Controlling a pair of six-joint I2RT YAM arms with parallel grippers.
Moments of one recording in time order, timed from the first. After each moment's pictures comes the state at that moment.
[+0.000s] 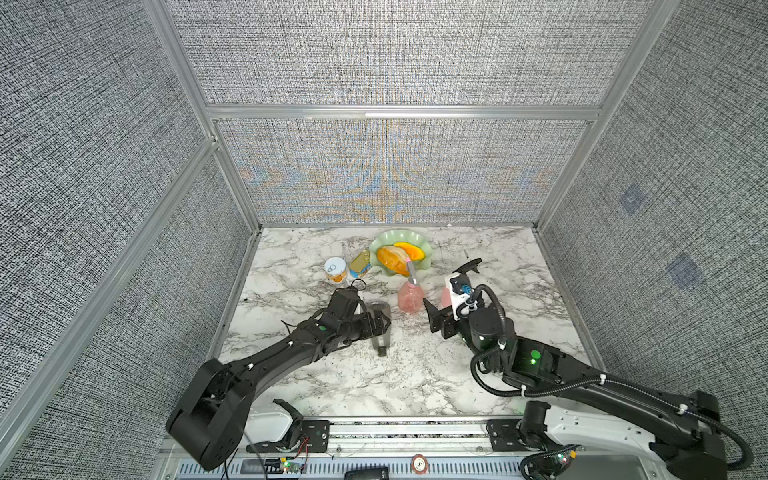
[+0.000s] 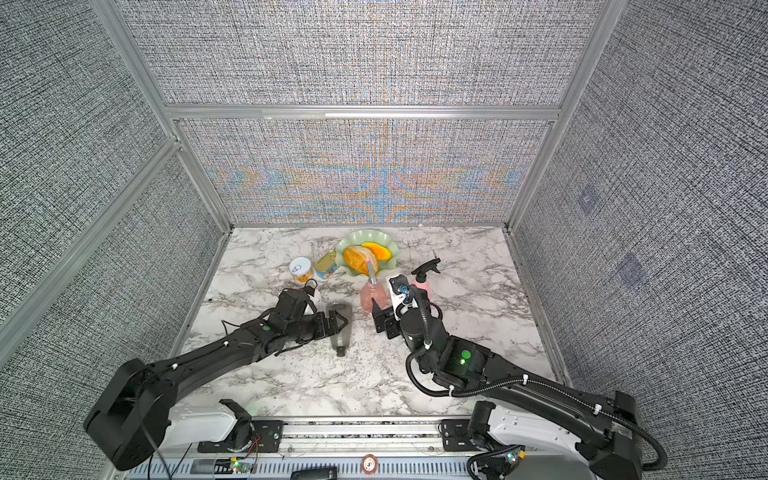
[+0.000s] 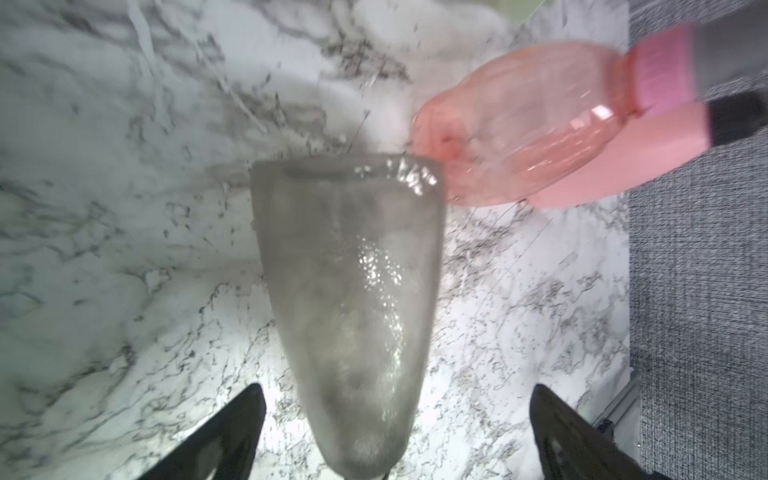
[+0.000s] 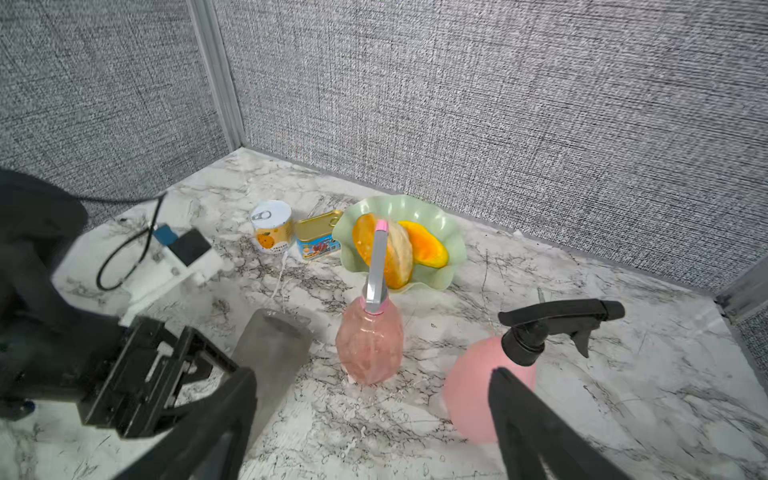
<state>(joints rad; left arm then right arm) -0.62 1.25 0.65 -0.18 0.25 -0.78 1.07 0.98 0.84 -0.18 0.62 0.14</state>
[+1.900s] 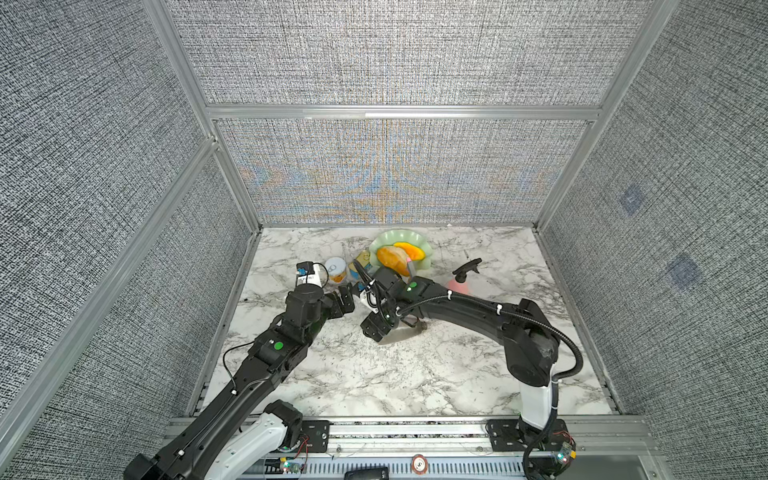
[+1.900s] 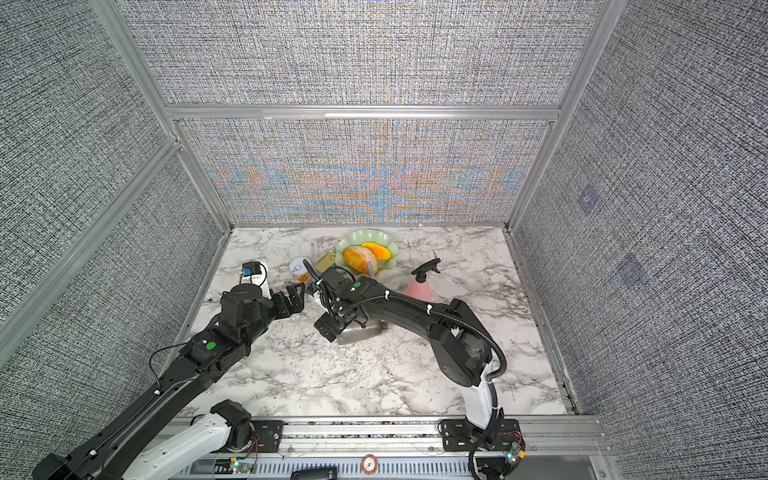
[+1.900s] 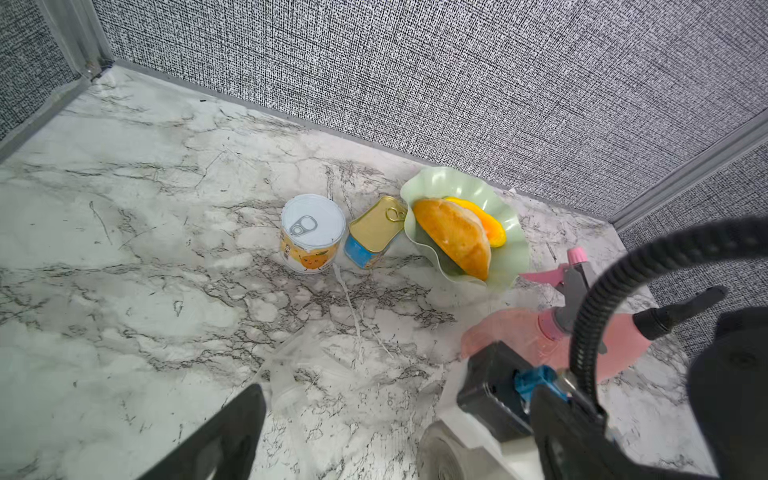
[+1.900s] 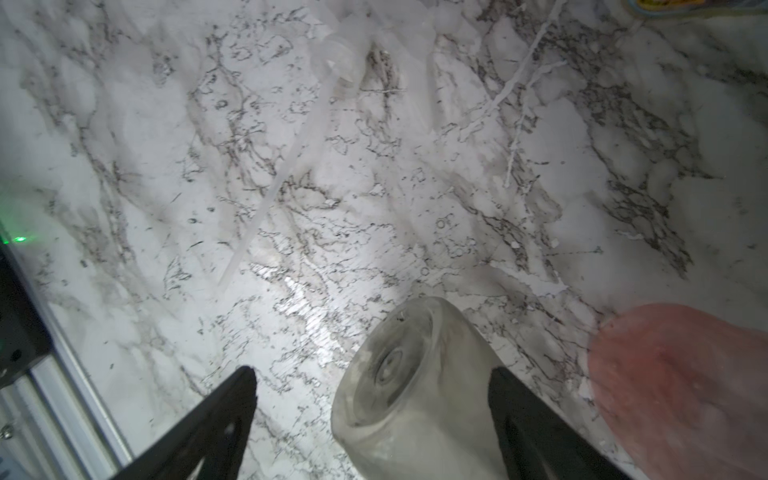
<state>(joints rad) -0.54 0.86 0.73 -0.33 -0.22 -0.54 0.95 1.95 1.59 -0.74 -0.11 0.01</state>
